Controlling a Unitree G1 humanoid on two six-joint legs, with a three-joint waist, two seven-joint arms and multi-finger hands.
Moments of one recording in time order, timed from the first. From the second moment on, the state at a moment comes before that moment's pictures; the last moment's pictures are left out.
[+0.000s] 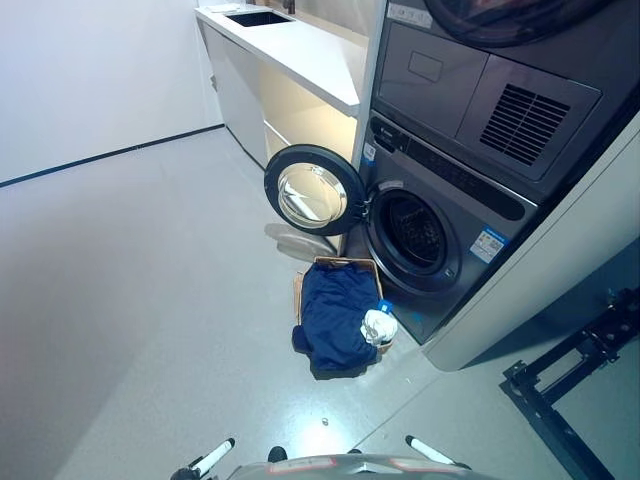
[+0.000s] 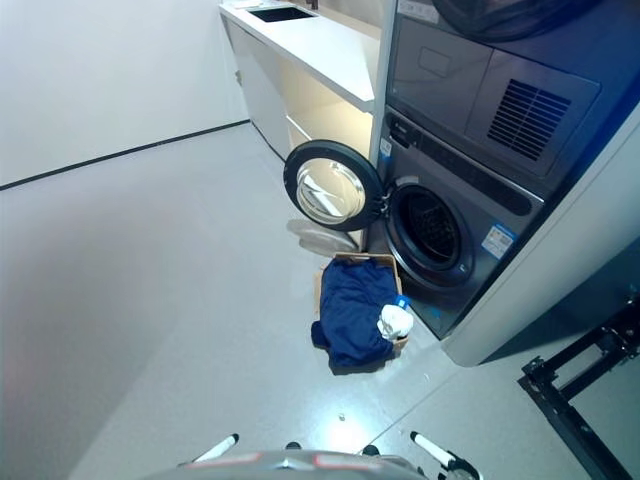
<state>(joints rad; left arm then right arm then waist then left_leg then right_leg) 0.04 0.17 0.07 1.29 -0.45 0.02 0.16 0.01 -0.16 -0.07 1.31 0.51 0.02 -0.21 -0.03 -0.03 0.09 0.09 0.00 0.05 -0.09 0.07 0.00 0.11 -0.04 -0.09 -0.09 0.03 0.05</state>
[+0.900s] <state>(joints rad) 0.01 0.11 0.05 1.31 -0.47 0.02 0.17 -0.03 -0.17 -0.06 1.25 0.55 0.01 -0.21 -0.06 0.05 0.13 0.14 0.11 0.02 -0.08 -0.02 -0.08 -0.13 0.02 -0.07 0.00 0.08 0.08</state>
